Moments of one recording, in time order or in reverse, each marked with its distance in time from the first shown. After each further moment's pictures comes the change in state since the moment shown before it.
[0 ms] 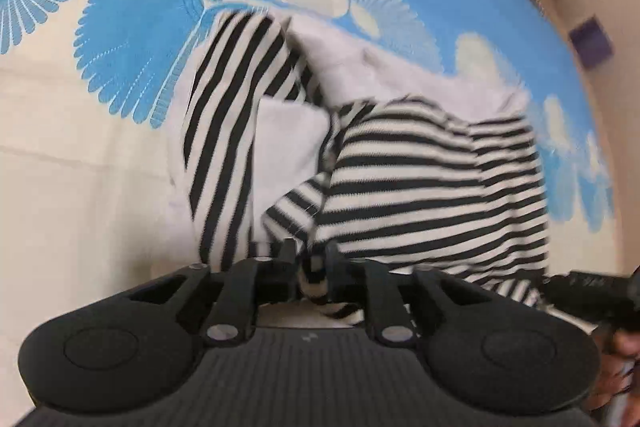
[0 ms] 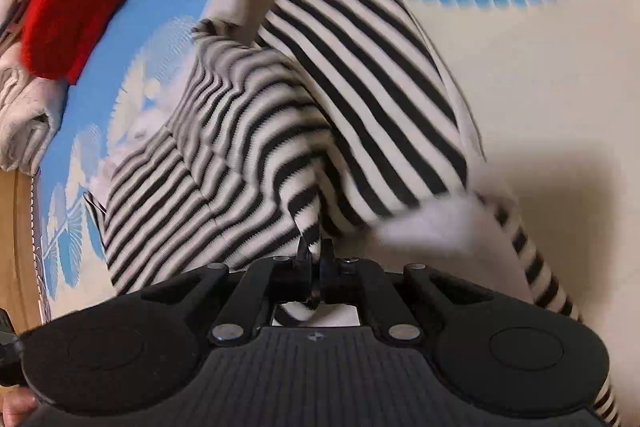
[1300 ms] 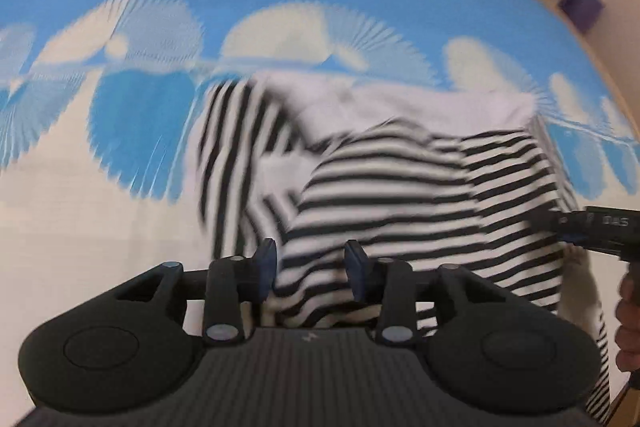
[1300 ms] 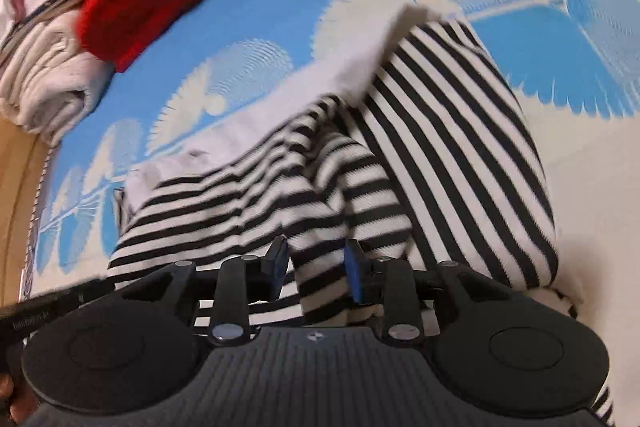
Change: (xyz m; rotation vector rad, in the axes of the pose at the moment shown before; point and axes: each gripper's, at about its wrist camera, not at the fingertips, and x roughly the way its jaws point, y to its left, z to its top) left arm -0.009 -0.029 -0.007 0.202 -0.111 0.157; right arm 0.016 0.049 0.011 -0.228 -0.138 0.014
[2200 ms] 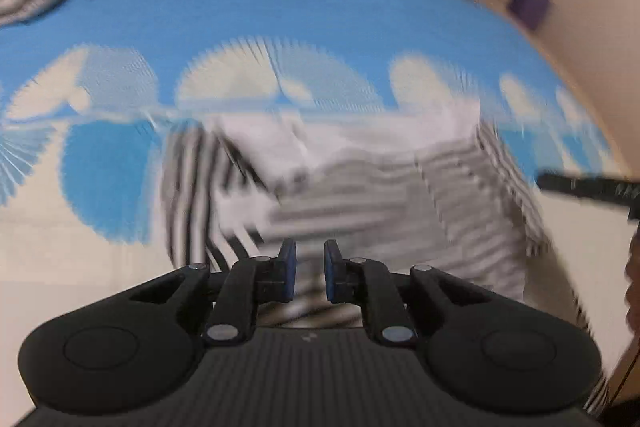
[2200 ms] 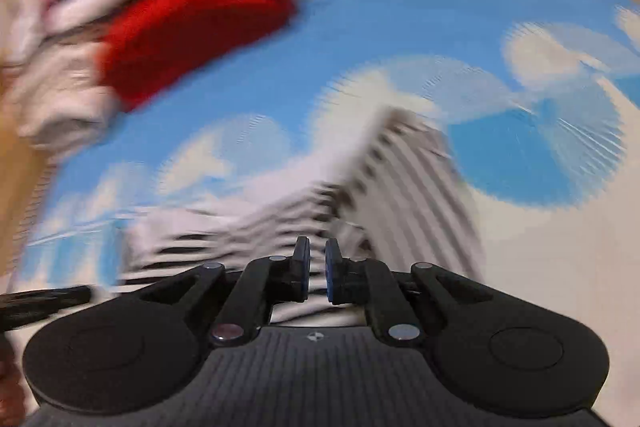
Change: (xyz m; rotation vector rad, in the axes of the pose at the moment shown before) left arm -0.019 -0.021 0.000 0.161 -0.070 -0.099; right arm -0.063 0.018 -0.009 -0.207 -0.188 0.077
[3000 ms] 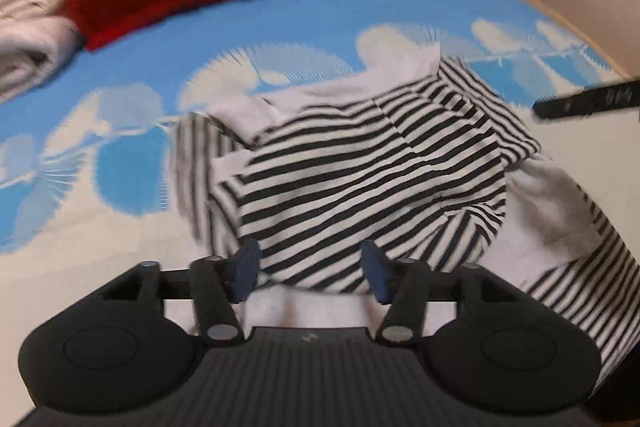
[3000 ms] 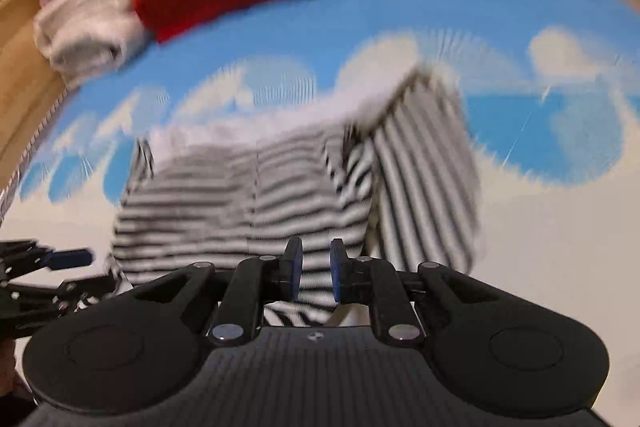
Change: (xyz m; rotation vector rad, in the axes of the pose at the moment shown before) left arm -0.087 -0.061 -0.087 0.200 -0.116 0.149; right arm -0.064 0.011 -0.031 -0.120 0.009 -0.104
